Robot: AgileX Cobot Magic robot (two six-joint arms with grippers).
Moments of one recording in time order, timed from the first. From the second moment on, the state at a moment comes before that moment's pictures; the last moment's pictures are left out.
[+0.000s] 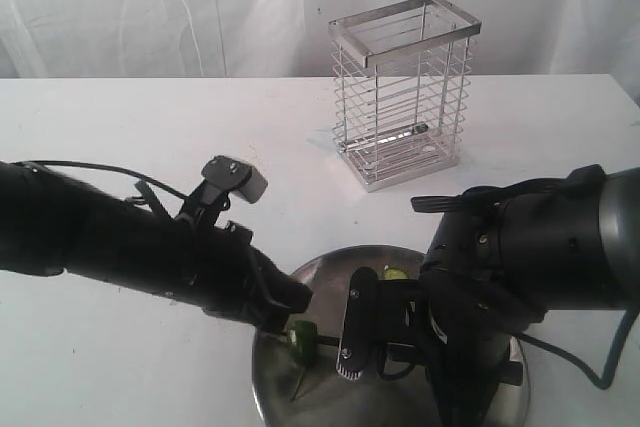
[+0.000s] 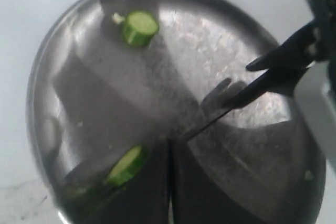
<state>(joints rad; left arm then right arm) -0.45 1.69 -0.75 -1.62 0.60 1.65 0.81 1.66 -0.79 -0.37 0.74 -0.25</state>
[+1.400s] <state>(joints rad) -0.58 1.95 -0.81 -1.79 0.64 1.85 0.81 1.66 -0.79 -0.37 0.73 -0.24</state>
